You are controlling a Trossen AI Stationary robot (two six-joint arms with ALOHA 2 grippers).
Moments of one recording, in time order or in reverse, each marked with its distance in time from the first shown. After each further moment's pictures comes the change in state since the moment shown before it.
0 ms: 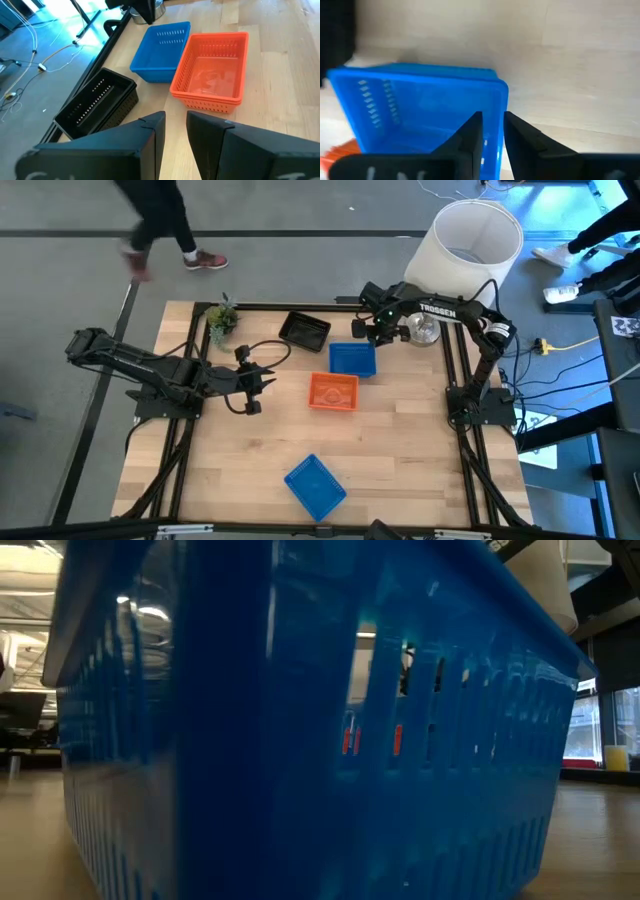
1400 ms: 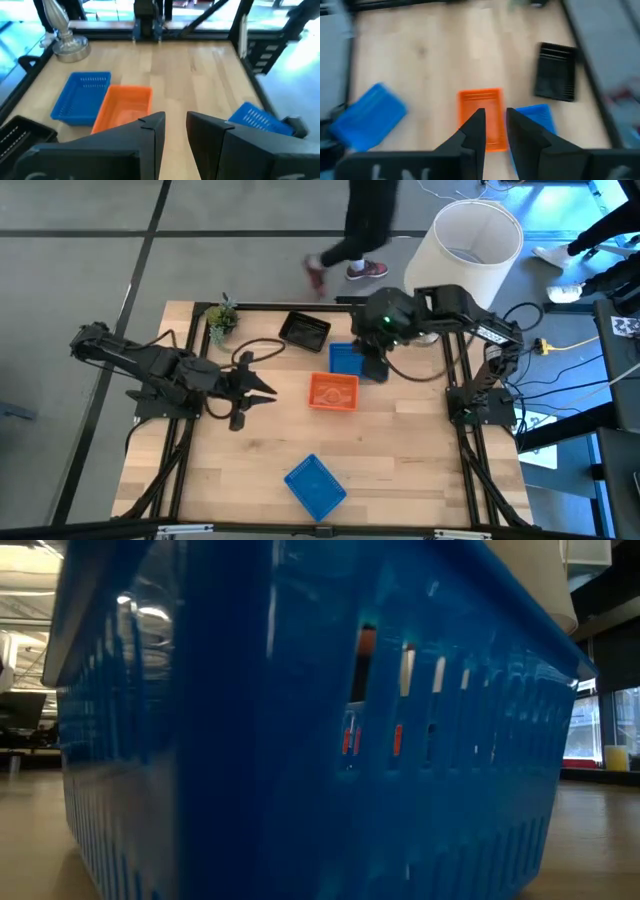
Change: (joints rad) left arm -0.107 0.035 0.335 -0.170 0.289 -0.144; right arm 0.600 -0.042 0.963 -0.433 0.280 -0.831
